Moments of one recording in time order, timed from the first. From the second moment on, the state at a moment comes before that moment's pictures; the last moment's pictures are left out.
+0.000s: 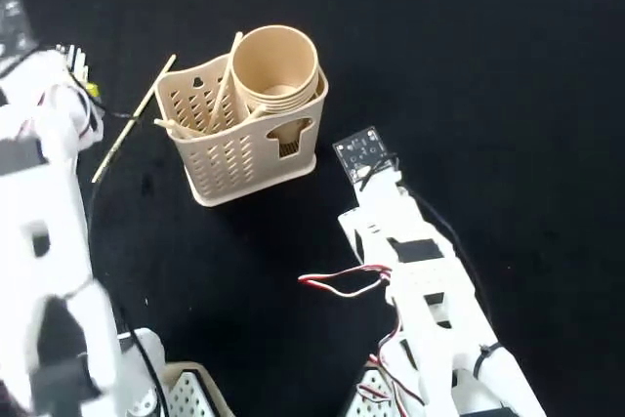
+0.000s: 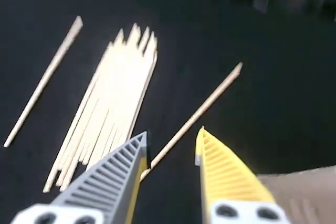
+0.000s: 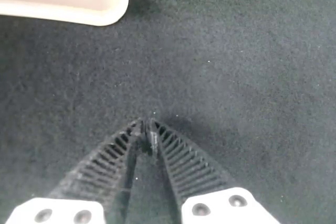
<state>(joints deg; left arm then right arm) -23.2 -26.6 21.4 52.8 0.1 -9.1 -40.2 78.2 23.8 17.3</state>
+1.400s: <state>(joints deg) -22.1 43.1 -40.7 88.0 -16.7 -9.1 -40.2 78.2 23.8 17.3</state>
